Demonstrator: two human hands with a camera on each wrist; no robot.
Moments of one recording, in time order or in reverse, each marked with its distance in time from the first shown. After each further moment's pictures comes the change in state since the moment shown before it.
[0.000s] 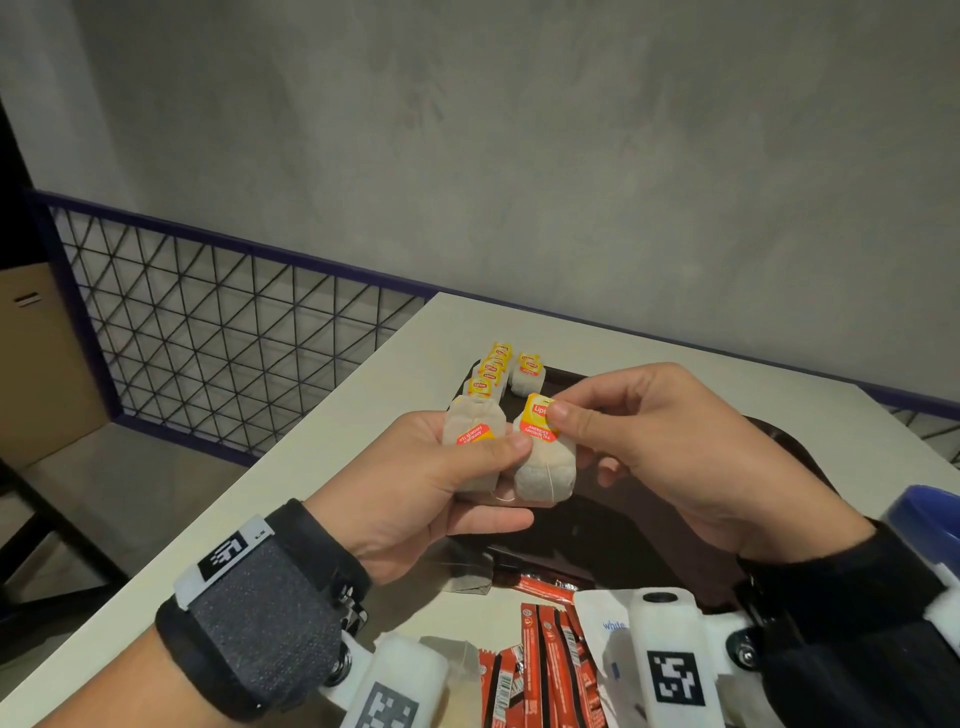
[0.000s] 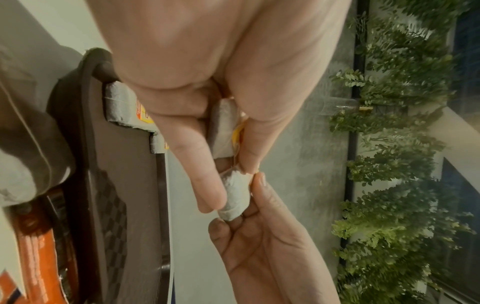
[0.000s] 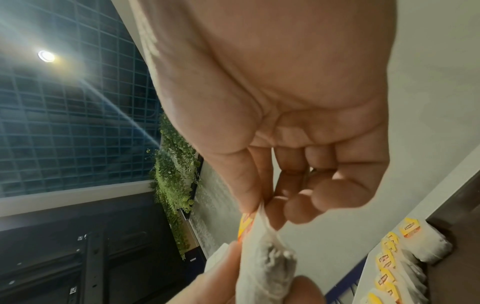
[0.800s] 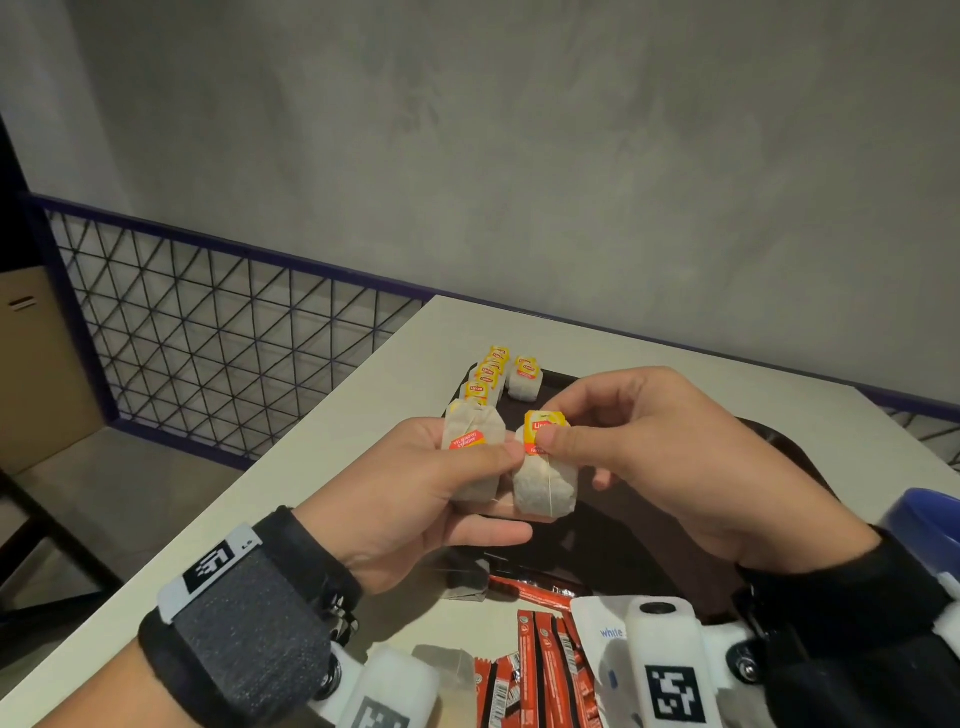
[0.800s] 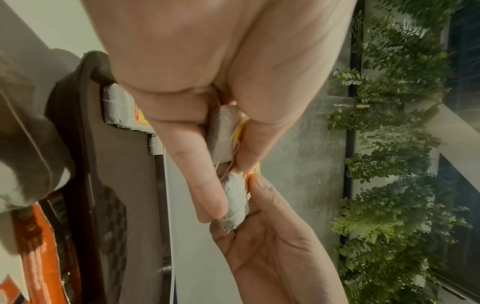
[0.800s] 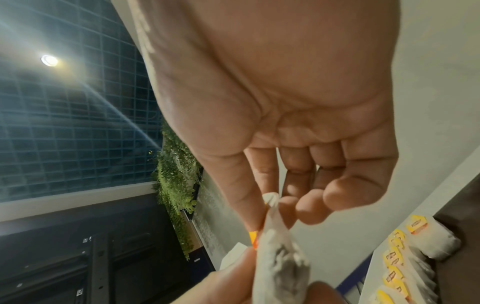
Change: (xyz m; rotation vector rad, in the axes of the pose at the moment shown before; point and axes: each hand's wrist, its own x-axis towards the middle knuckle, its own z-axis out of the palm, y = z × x) left_hand -0.003 0.003 0.002 0.012 -0.025 -0.053; right_hand 0.001 0.000 0.001 0.006 -0.026 -0.006
